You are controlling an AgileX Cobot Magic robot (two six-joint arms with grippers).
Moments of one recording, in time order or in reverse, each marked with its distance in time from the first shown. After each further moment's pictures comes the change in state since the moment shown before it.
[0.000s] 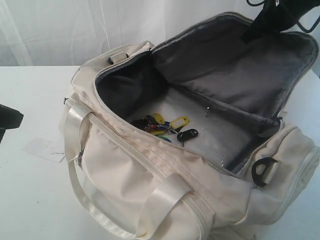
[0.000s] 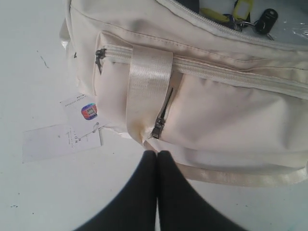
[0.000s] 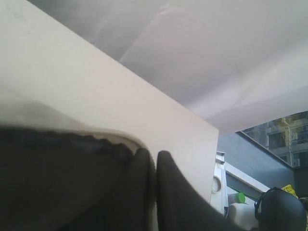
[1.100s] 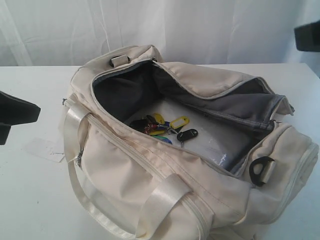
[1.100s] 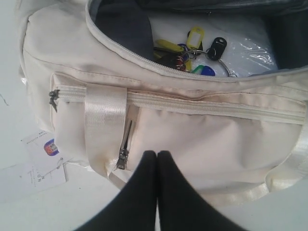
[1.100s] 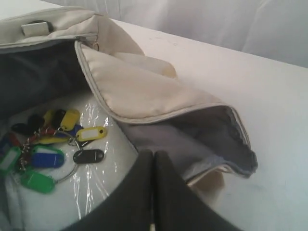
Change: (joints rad) left arm 0.000 0.004 0.007 -0.223 0.001 0.205; right arm -0.019 -0.881 0.579 0.801 0.203 -0.249
